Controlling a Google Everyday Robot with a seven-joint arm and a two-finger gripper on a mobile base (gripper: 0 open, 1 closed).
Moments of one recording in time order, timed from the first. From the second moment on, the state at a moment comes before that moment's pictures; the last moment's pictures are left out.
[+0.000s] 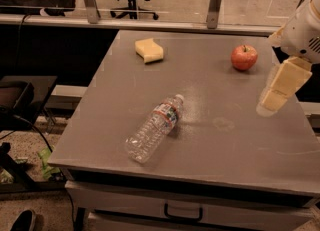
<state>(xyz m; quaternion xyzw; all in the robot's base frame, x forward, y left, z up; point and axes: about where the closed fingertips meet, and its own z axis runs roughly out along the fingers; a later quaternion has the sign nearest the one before) 0.482 -0.221 0.964 -0.56 0.80 0.00 0.19</state>
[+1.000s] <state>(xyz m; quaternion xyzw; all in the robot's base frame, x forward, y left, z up) 0.523 -0.230 0.965 -0.54 0.81 0.00 0.22</state>
